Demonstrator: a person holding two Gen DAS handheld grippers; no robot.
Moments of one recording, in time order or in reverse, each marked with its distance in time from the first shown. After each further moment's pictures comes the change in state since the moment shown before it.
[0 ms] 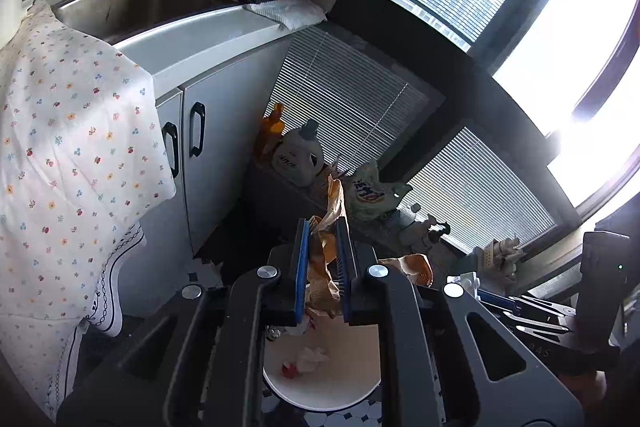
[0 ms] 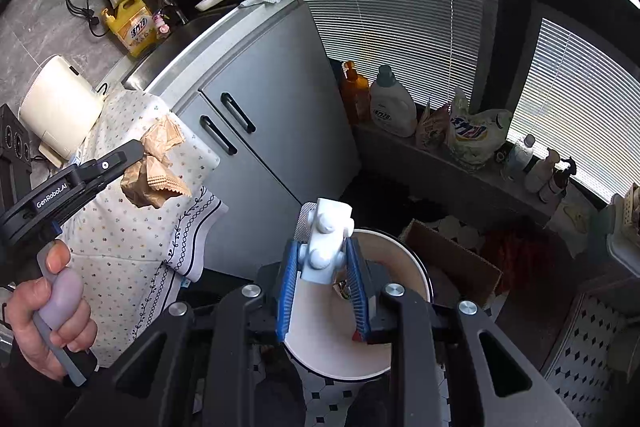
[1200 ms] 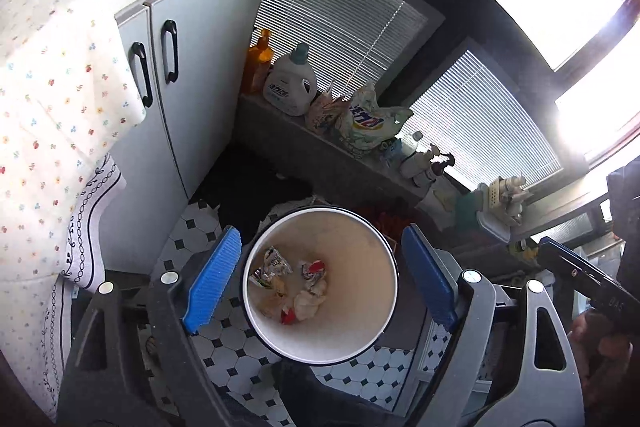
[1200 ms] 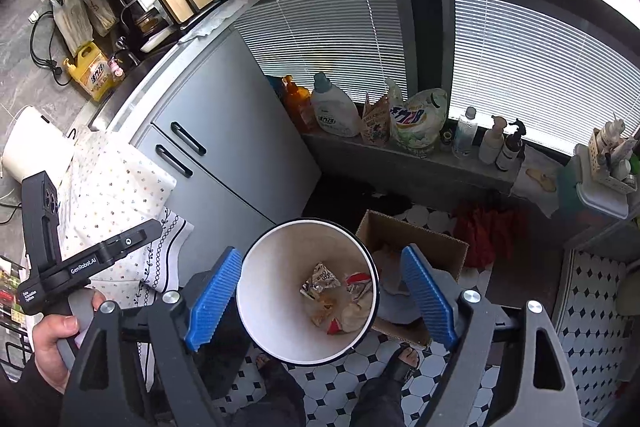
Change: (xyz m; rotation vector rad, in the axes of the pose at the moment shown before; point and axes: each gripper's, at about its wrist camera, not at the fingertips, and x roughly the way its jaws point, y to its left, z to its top) left arm 0.035 -0.008 -0.038 0.039 0.211 0.014; right arm -0.049 -0.059 -0.030 0.153 -0.114 -0.079
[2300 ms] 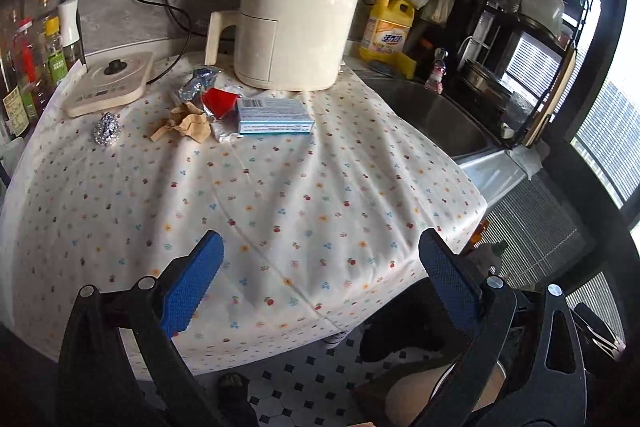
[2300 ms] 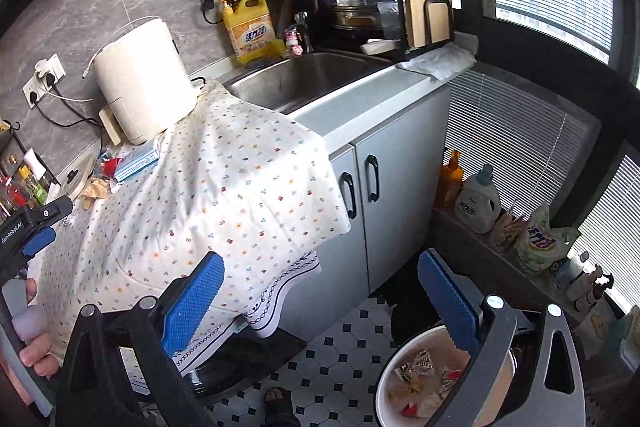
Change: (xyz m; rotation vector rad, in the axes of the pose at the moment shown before) left arm -0.271 0.210 -0.061 -0.487 -0.533 0.596; right arm 0.032 0.304 -0.002 -0.456 -0.108 0.246
